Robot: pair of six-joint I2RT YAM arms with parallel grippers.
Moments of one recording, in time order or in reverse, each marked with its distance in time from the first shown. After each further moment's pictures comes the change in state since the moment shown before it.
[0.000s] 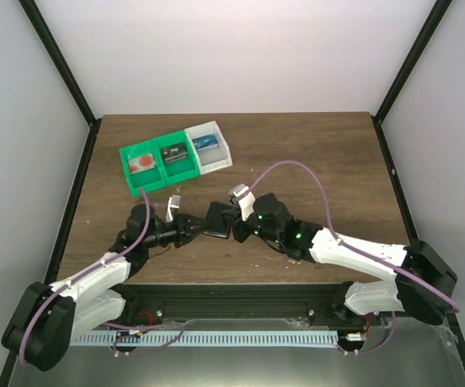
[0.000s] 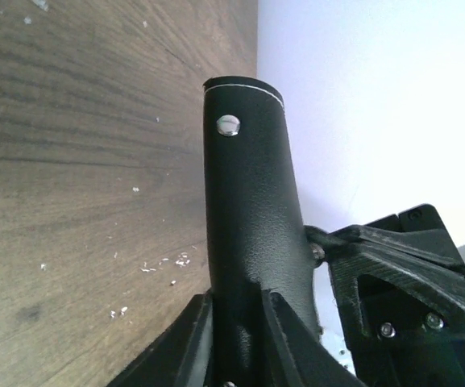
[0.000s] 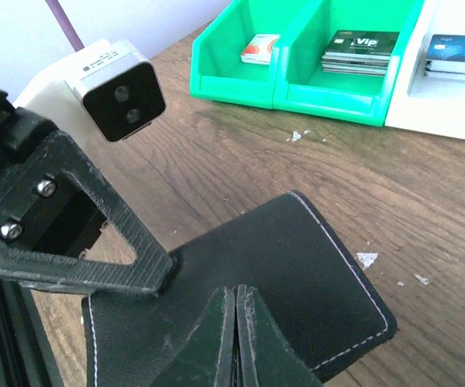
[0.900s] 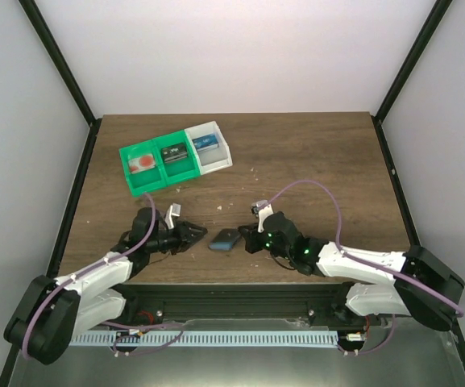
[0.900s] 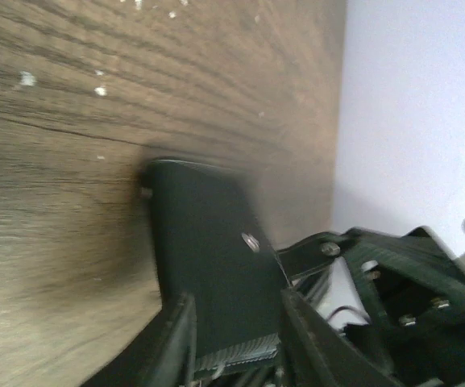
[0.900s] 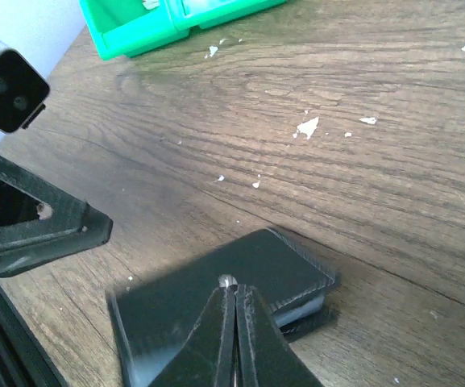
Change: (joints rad) left arm -0.003 0.025 -0.023 -0.134 -0.072 0.154; right arm 0.000 -0.068 -0.247 0.089 0.092 0.364
